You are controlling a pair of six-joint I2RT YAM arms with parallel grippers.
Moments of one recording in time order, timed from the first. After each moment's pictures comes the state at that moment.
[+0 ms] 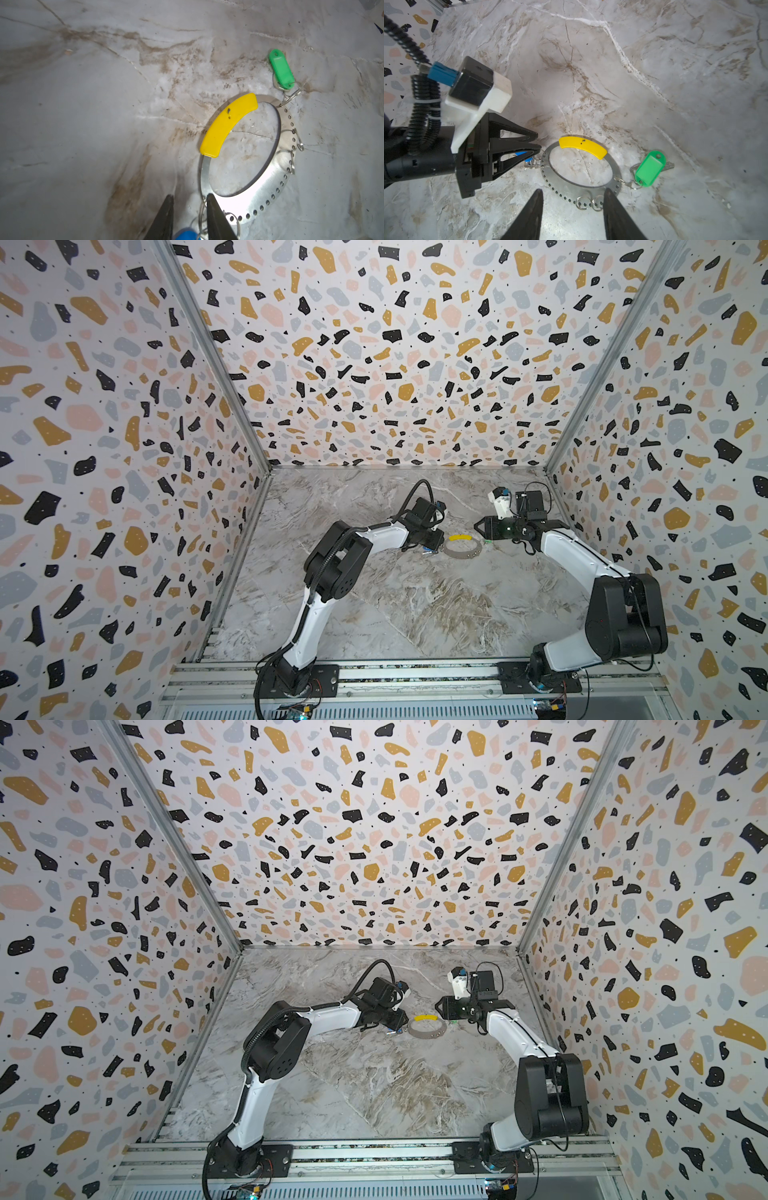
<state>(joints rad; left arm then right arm) -0.72 2.21 1.53 -0.20 0.25 -0.18 0.12 1.48 0.97 -0.34 -0.44 0.06</state>
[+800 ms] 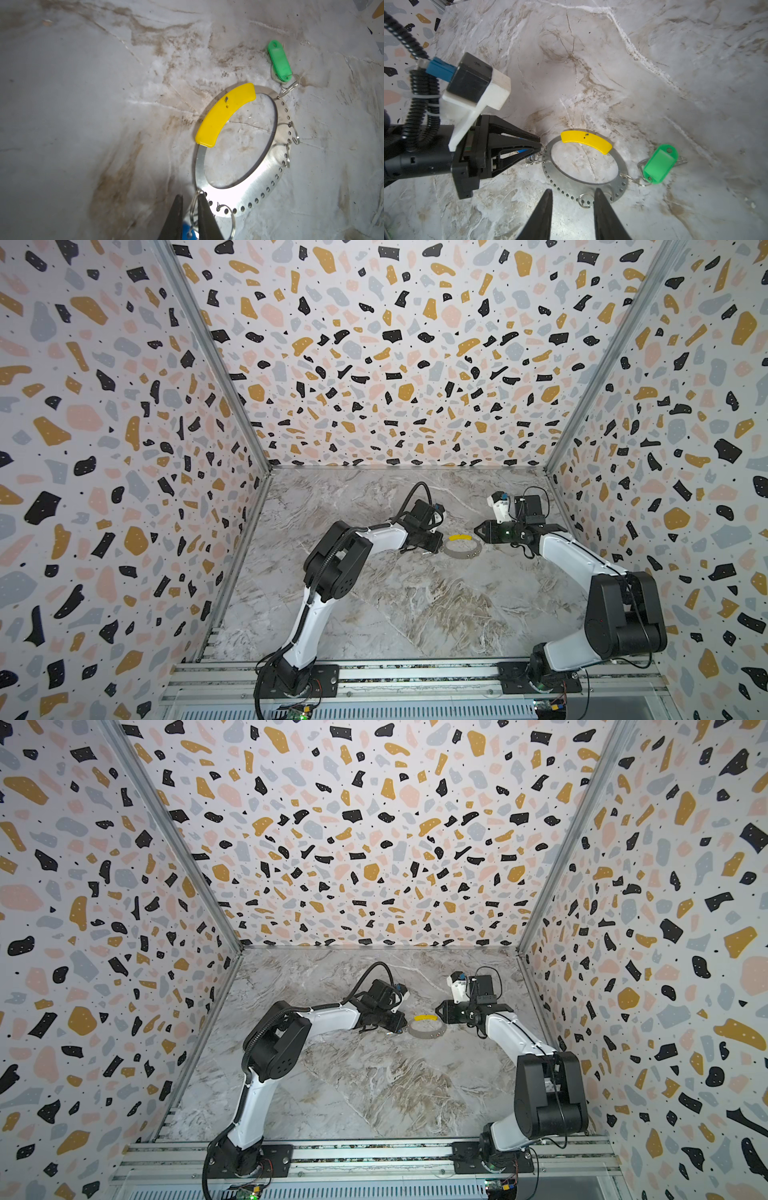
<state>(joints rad) -0.72 2.21 1.51 -0.18 0.30 -0.20 0.12 1.49 0.93 -0.29 -0.47 0.09</state>
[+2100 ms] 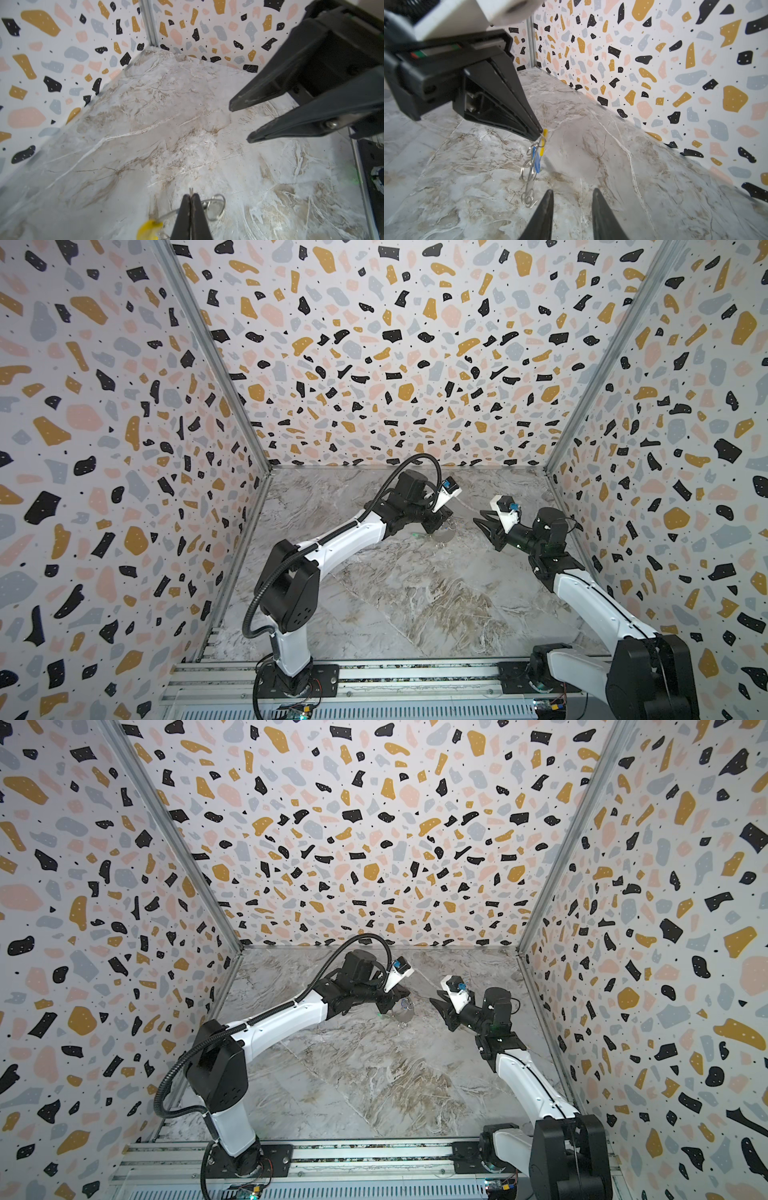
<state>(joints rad) -0.72 1.80 1.50 -0.26 0.41 0.30 0.12 1.15 0.65 0.23 -0.71 -0.31</state>
